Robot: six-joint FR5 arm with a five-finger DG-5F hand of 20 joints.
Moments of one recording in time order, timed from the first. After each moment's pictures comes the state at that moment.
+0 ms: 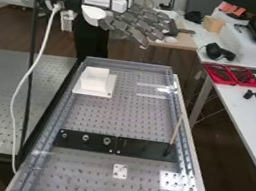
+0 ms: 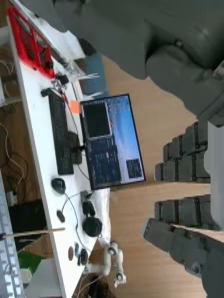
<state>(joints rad) 1.59 -1.61 -1.78 -2.93 -1.50 -0.61</state>
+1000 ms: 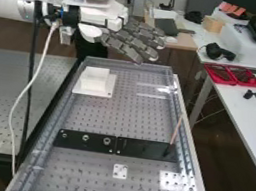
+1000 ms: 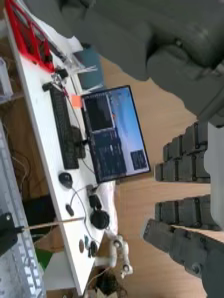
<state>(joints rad) 1.58 -1.63 -1.86 -2.83 -1.48 -0.57</state>
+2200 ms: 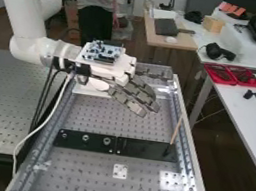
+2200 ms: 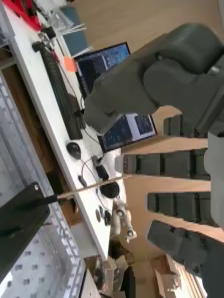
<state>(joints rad) 1.57 -1.86 -1.93 -2.50 -1.32 -0.48</state>
